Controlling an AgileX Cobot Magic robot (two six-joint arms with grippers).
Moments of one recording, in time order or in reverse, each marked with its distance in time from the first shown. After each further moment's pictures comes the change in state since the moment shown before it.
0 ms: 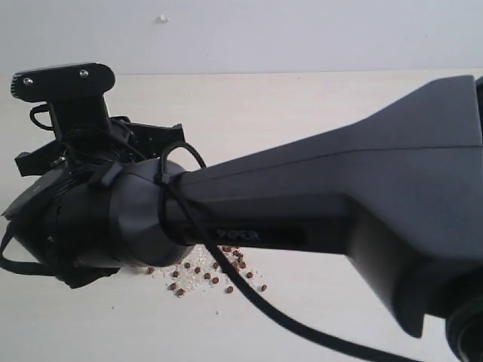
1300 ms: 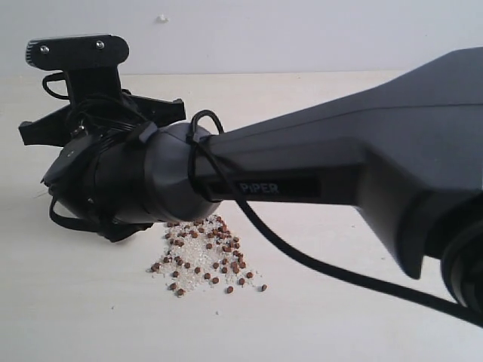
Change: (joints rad) left arm 0.000 0.000 0.000 0.000 0.000 0.000; right arm -0.083 -0.008 0.001 -0.183 -0.145 0.147
